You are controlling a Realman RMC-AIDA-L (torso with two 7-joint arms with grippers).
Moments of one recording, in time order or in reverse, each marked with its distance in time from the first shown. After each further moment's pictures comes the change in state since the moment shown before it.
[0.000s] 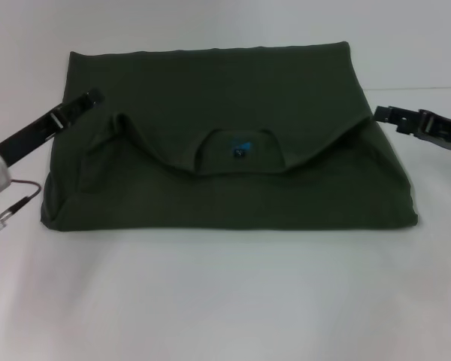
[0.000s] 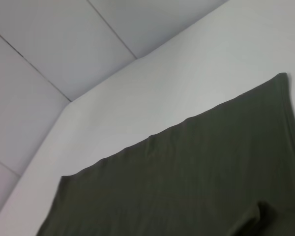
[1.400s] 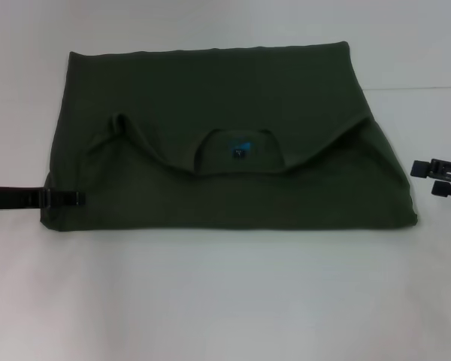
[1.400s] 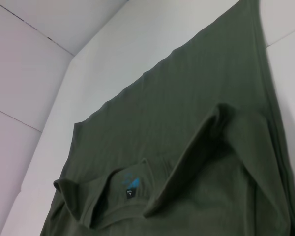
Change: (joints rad) left arm 0.012 0.058 0.328 0.307 0.668 0.040 -0.504; right arm -0.141 -0.106 -0.066 -0.002 -0.016 -0.264 0.157
